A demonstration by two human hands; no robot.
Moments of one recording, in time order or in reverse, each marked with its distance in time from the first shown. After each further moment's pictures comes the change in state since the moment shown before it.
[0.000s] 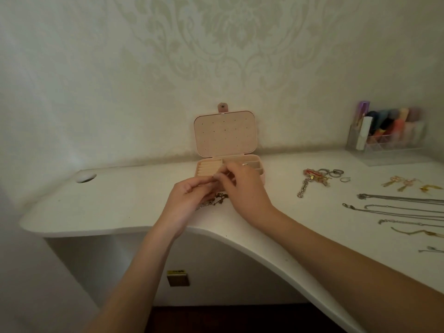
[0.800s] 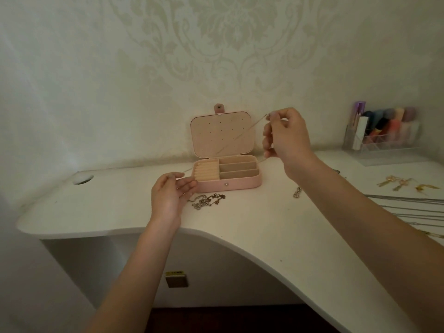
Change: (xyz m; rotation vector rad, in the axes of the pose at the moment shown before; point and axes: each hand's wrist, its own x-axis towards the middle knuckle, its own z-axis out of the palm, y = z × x) left_hand 0.015 0.004 -0.003 -0.423 0.498 -0.106; right_hand 0.050 -0.014 -0.087 0.514 0.318 0.381
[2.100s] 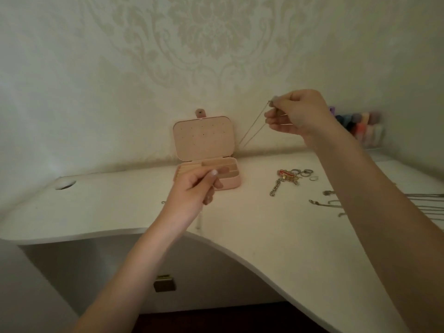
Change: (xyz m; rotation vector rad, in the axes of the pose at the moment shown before) left_hand -0.077 0.017 0.045 0.464 -0.586 0.250; right_hand 0.017 -0.052 -0.061 -0.091 -0.066 0.053
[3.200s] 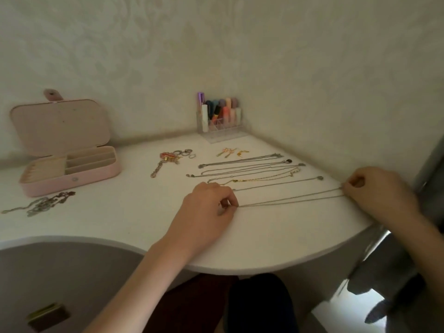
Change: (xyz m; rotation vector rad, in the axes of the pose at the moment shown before) left_hand -0.068 0.009 0.171 0.576 -0.516 0.398; right_hand -0.223 0.050 -0.295 -1.379 0.567 0.276
